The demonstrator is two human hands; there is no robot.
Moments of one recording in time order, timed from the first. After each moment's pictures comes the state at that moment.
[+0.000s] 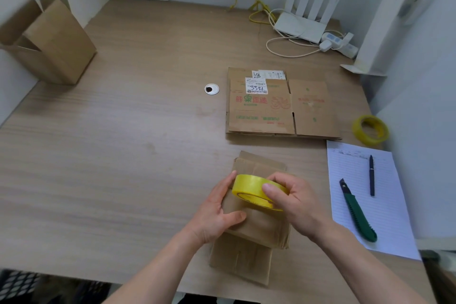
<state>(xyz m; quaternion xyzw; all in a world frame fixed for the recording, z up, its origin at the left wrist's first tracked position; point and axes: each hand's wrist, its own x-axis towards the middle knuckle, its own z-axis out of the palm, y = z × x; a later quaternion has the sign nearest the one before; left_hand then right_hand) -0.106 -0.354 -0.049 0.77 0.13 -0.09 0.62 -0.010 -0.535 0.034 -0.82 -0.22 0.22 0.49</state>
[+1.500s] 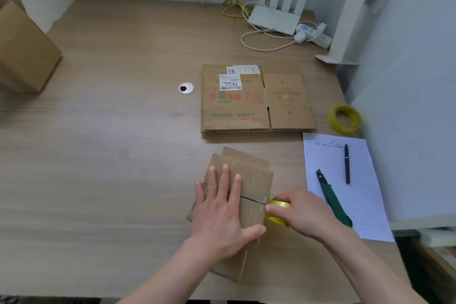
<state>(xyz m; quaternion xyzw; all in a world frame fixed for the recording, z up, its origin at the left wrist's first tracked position) -0.082 -0.427 -0.043 0.99 0.06 -0.10 0.11 0.013 -0.610 0.003 -0.93 -0.13 0.32 0.12</state>
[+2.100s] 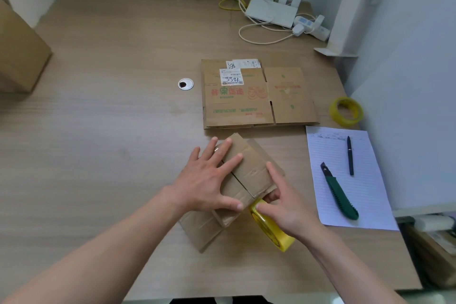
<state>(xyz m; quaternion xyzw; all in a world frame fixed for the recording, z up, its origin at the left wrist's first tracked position) -0.029 -0.331 -0.035 0.98 -0.13 -0.12 0.09 -0.017 -0.564 -0.009 -0.87 -0.03 0.30 0.39</state>
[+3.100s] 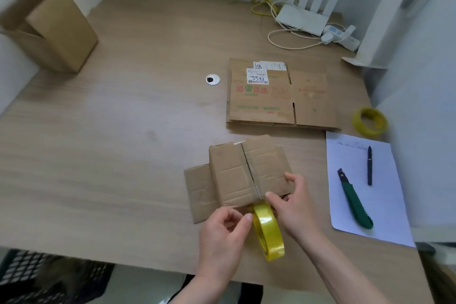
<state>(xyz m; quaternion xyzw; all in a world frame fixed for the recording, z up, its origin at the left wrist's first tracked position) -0.164 -0.427 -0.026 0.70 0.33 0.09 0.63 -0.046 -0.554 -0.028 -0.89 0.02 0.20 0.42</state>
